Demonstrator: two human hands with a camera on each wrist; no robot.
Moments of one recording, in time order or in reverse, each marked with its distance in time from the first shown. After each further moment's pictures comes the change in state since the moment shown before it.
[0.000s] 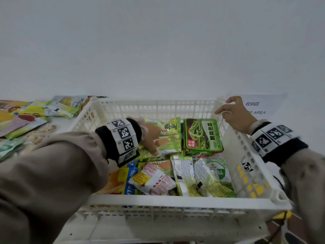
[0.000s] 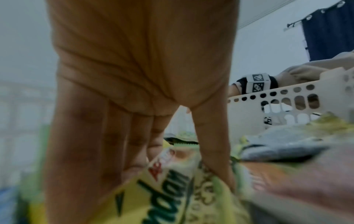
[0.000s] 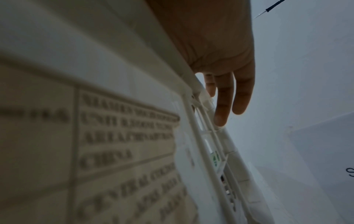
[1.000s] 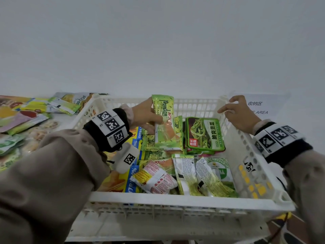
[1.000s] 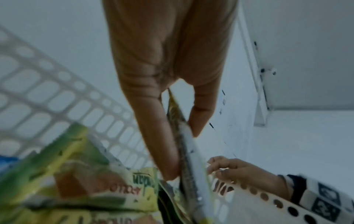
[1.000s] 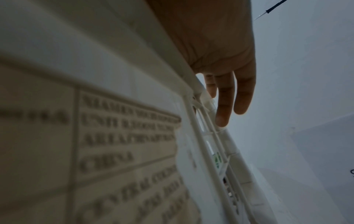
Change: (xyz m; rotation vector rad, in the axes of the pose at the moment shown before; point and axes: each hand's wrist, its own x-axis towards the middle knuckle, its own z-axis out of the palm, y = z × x) left_hand -0.023 -0.016 -0.018 -1.344 0.346 0.039; right_hand -0.001 0.000 0.000 -0.025 0.002 -0.016
